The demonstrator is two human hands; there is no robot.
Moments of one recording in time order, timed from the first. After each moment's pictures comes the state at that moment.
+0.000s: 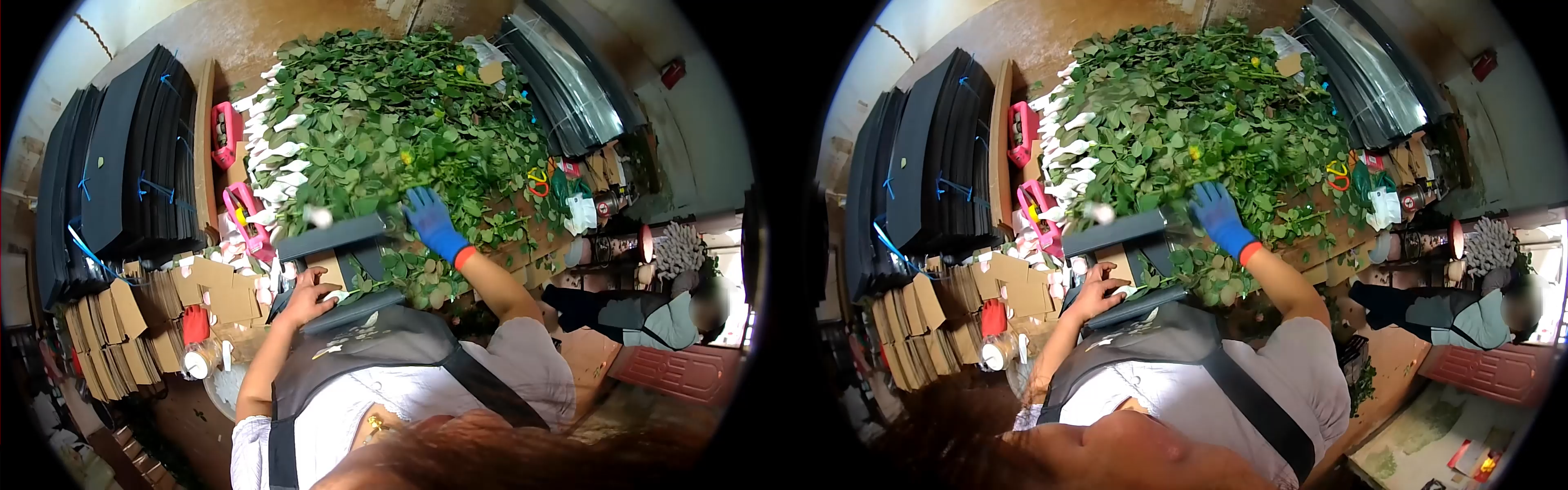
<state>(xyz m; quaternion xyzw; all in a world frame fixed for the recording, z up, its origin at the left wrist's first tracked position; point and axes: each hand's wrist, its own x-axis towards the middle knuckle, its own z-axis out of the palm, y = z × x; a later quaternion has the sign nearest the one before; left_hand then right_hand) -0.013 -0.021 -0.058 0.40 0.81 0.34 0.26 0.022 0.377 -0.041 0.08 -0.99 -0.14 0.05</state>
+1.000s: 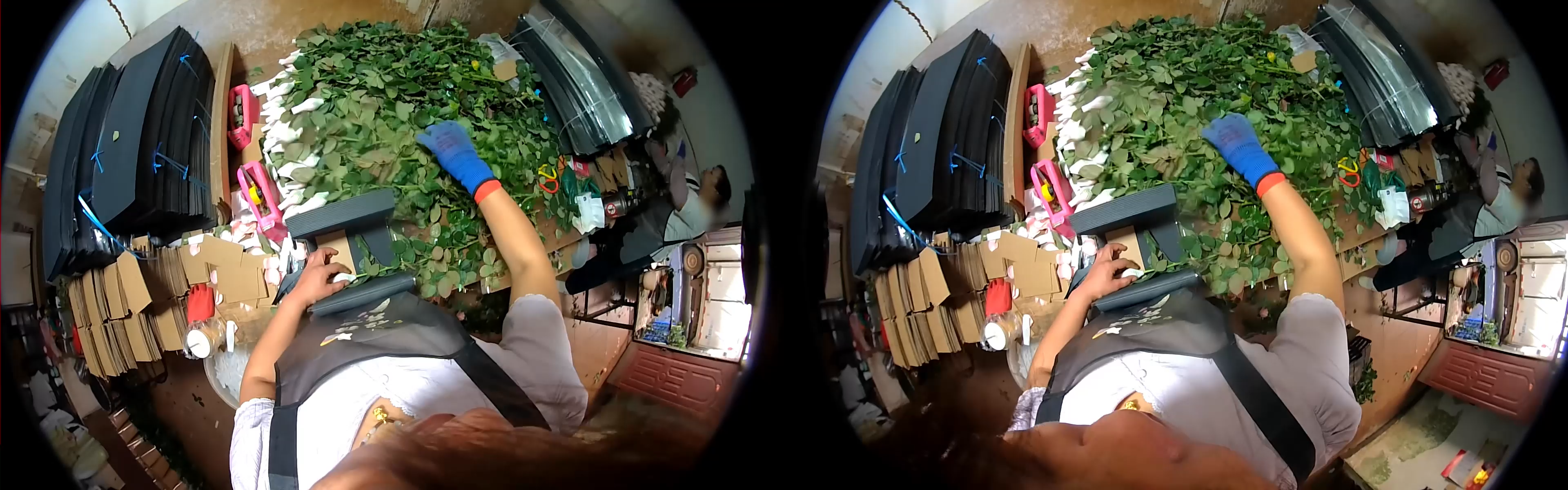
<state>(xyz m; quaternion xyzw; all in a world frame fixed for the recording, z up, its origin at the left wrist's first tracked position) -0.012 -0.019 -0.055 0.39 0.81 0.36 0.25 -0.086 0.416 0.060 0.08 -0.99 -0.12 0.03</state>
